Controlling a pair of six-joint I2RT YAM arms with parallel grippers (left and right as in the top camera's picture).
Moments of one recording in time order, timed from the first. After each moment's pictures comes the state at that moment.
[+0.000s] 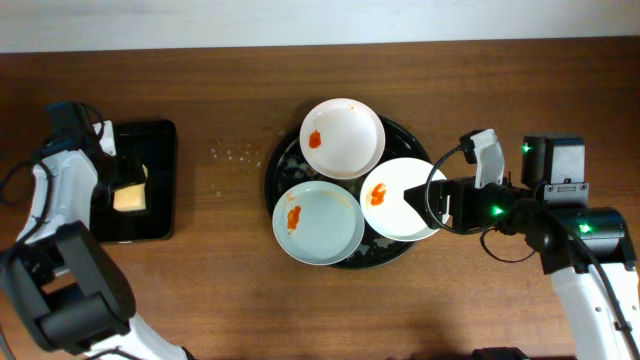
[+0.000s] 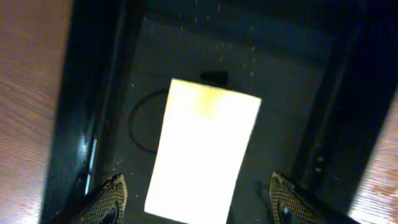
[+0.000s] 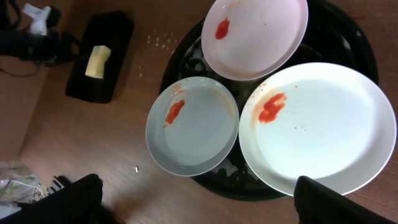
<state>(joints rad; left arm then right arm) 0.39 1.90 1.39 -0.73 -0.03 0.10 0.01 1.12 1.15 -0.97 -0.63 0.06</state>
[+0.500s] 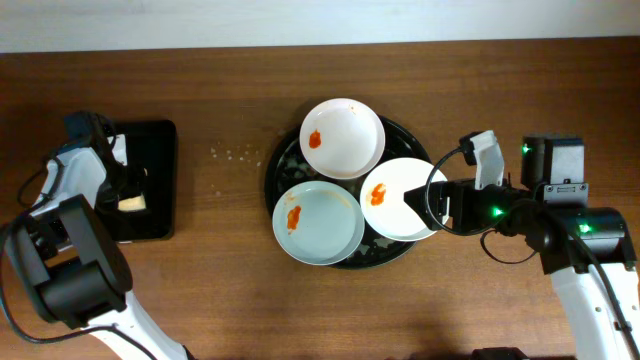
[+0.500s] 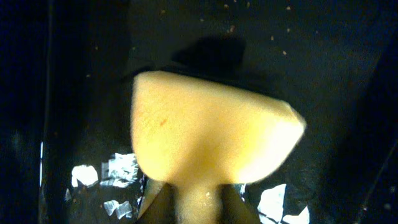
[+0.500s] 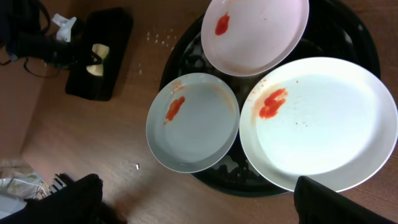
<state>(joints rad) 0.39 2.05 1.40 -0.70 -0.04 0.12 0.01 1.12 1.15 -0.98 -0.63 0.06</state>
